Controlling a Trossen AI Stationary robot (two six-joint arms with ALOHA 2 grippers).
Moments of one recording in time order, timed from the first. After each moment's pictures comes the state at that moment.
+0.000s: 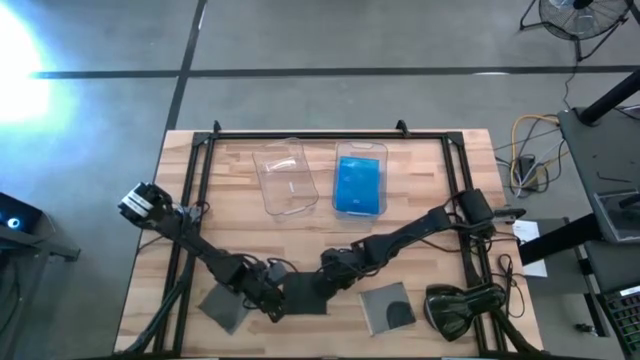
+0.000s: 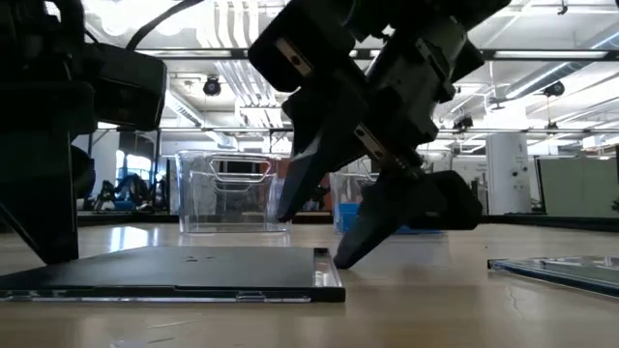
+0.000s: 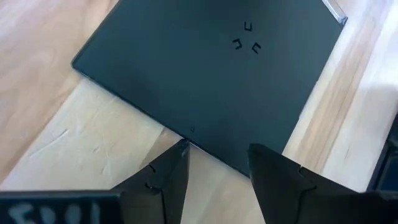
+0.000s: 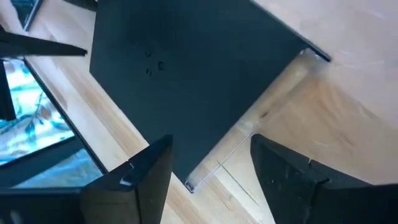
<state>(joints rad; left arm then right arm) -0.62 1.74 0.86 -0.16 -0.12 -1.25 0.32 2.09 1.26 -0.10 -0.24 1.40</state>
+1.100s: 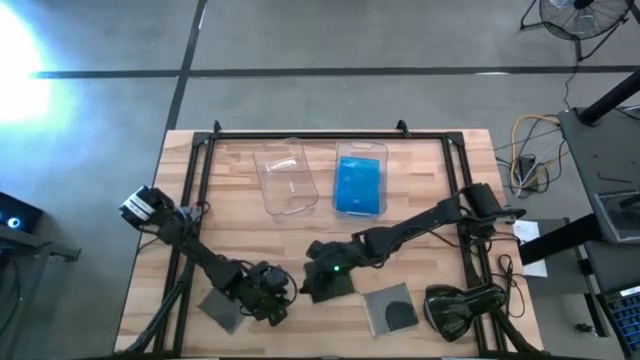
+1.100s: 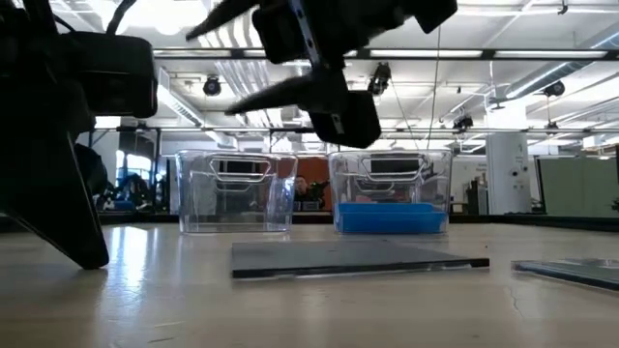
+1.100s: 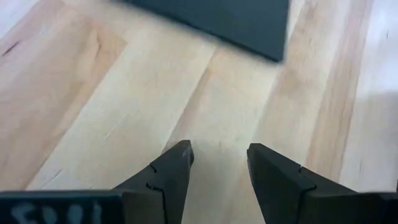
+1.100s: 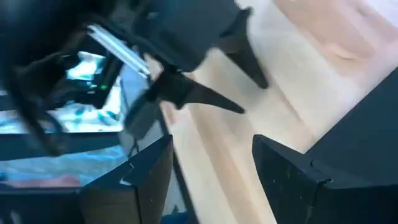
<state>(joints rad) -0.65 1.74 0.83 -0.07 -0.31 -1.15 0.29 1.98 1.34 0.04 -0.16 1.15</state>
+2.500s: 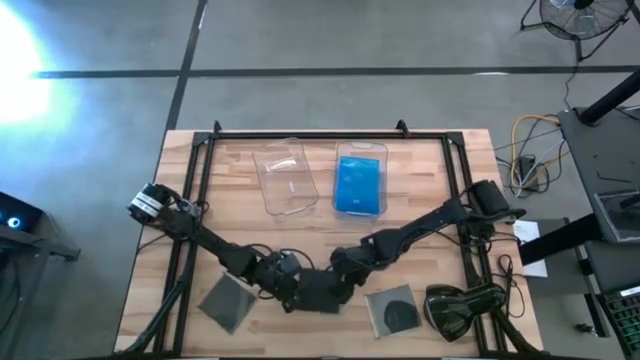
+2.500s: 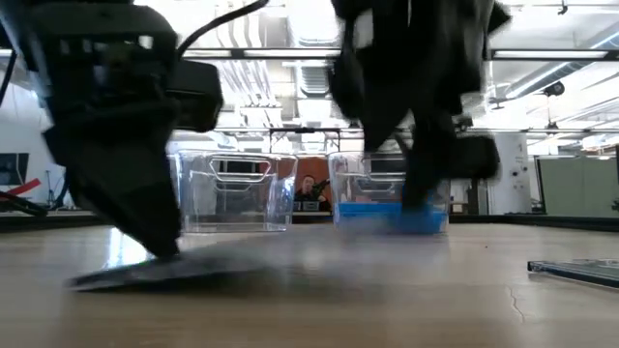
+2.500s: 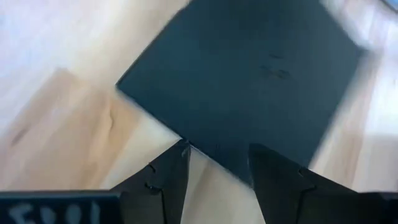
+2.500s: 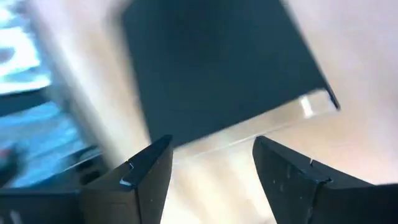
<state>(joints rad) -0.52 1.84 0.87 -0.05 -0.15 -1.07 0.28 1.91 1.21 -0.27 -0.24 1.14</state>
